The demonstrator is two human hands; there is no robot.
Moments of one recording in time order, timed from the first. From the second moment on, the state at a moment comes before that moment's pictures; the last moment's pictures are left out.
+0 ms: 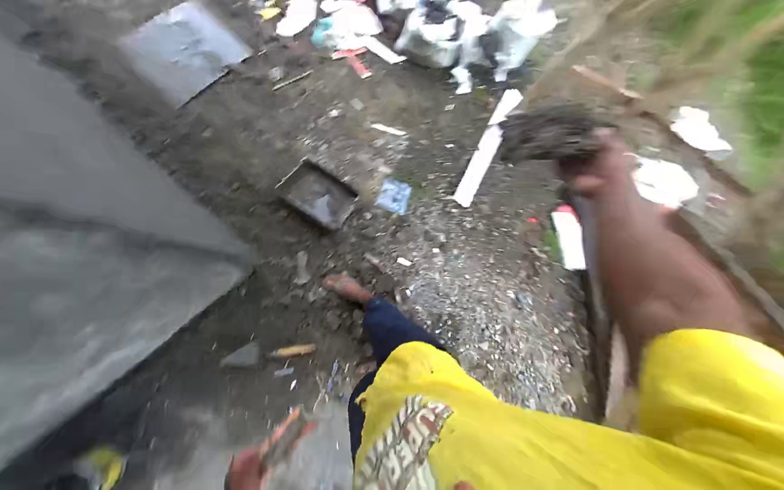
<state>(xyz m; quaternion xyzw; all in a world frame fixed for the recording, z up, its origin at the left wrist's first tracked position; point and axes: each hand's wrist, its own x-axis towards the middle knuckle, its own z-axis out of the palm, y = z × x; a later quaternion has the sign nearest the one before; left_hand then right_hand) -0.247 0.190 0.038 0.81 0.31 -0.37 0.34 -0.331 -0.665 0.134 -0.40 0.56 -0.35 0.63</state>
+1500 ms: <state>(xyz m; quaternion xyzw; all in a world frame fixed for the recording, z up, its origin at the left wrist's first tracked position) -0.247 0.015 0.075 0.84 0.06 -0.29 0.45 -0.233 -0.216 0.073 -0.82 -0.14 0.42 0.36</state>
